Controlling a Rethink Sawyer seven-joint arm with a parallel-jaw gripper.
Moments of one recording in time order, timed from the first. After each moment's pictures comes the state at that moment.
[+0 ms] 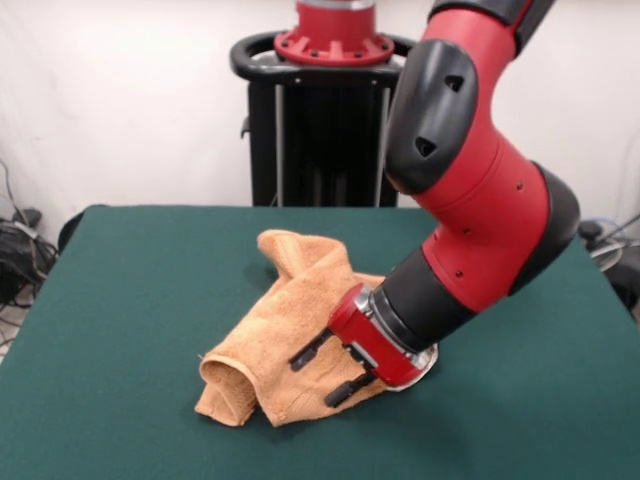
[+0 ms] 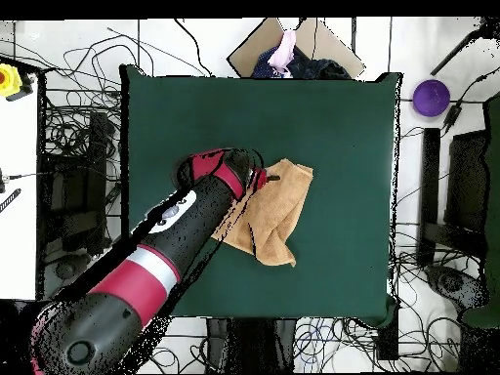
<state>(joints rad) 0.32 0.12 -0.81 1.07 0.21 0.60 2.19</state>
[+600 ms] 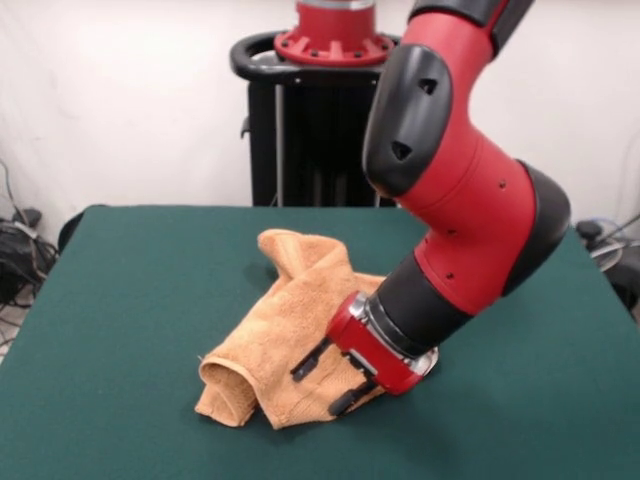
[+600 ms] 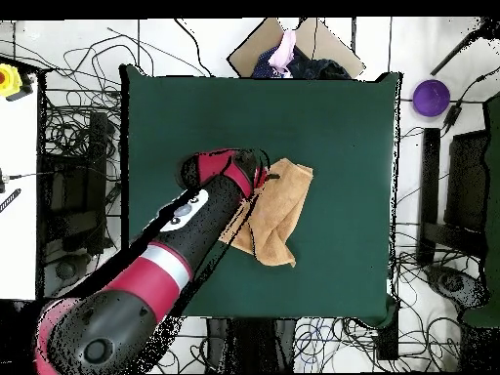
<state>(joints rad) 0.29 0.08 -0.75 1.09 0.22 0.56 2.19</state>
